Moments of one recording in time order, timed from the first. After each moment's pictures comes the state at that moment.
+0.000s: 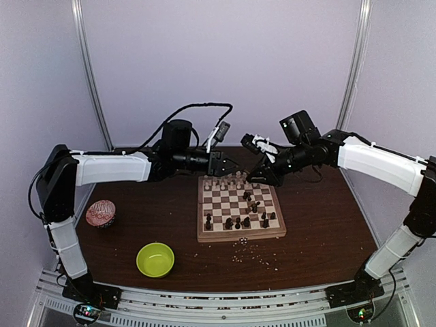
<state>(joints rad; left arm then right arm) -0.76 1.86 1.36 0.27 0.77 -0.43 0.66 1.55 1.35 -0.55 -0.45 -0.31</state>
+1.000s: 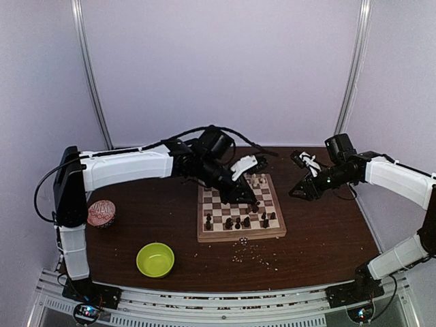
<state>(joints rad) -0.95 1.96 1.70 -0.48 0.52 0.20 0.29 1.34 0.99 -0.56 -0.55 -0.33</state>
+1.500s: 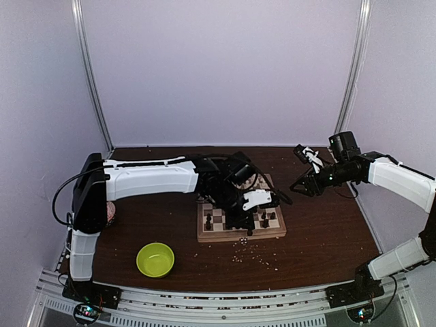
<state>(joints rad) -1.08 2.12 1.82 -0.74 0.29 0.40 0.26 1.31 0.97 -0.50 -0.56 -0.33</state>
